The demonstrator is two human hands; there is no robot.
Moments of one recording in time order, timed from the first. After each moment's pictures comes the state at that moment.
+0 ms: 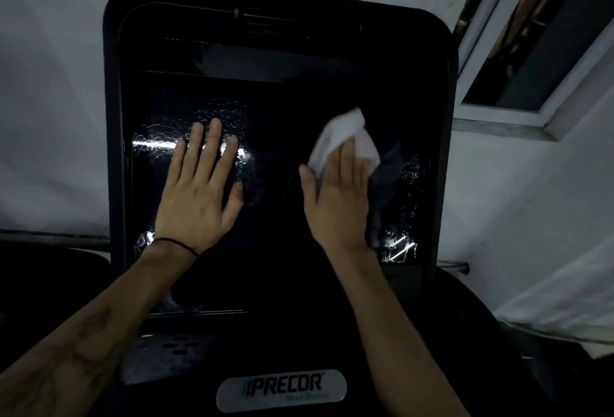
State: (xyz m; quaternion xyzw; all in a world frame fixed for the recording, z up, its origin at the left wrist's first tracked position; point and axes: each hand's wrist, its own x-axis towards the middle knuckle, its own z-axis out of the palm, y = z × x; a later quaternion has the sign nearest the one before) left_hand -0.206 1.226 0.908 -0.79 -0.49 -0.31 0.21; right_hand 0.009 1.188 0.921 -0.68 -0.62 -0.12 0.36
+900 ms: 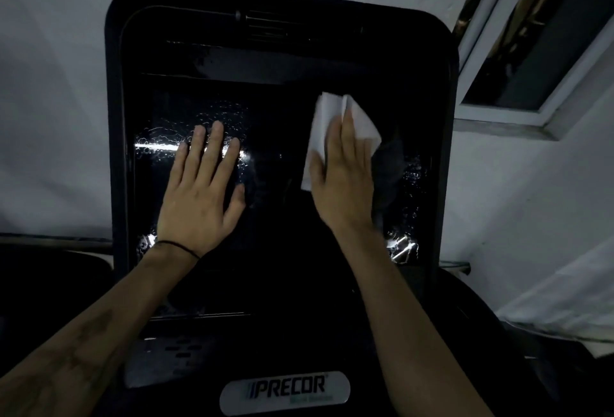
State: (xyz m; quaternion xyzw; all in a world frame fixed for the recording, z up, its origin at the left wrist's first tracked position) left_hand -0.207 1.226 0.908 -0.79 -0.49 -0.31 0.20; right_hand 0.017 1.207 0.944 -0.66 -0.65 -0.15 0.35
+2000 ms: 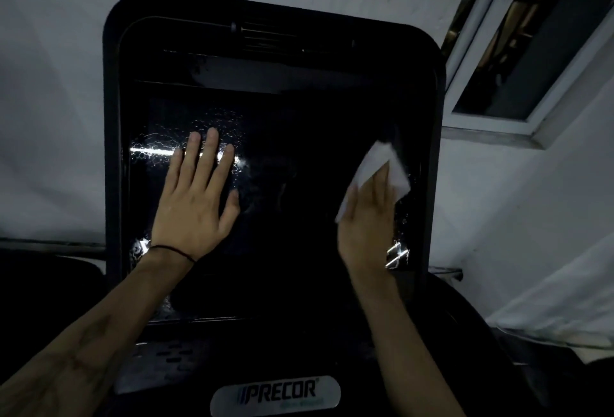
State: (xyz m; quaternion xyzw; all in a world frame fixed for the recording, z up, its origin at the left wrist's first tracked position) left_hand -0.205 1.226 0.907 -0.79 -0.49 -0.31 0.20; right_hand 0.052 1.170 0.907 -0.71 -0.56 -0.14 0.40
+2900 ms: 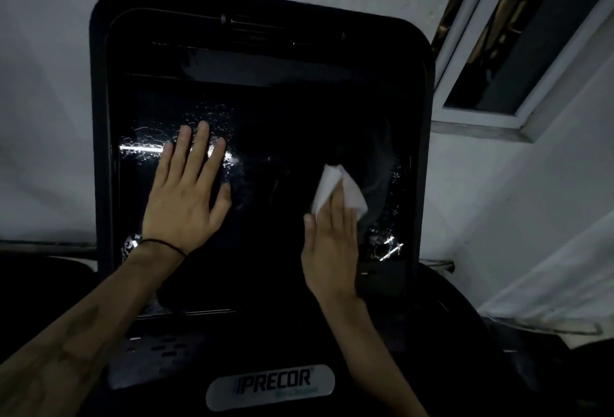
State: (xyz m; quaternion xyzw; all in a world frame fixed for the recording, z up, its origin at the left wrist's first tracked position) left_hand -0.207 1.227 0.907 -0.79 -0.49 -0.32 0.21; right_hand 0.014 1.138 0.867 -0.69 -0.62 -0.10 0.36
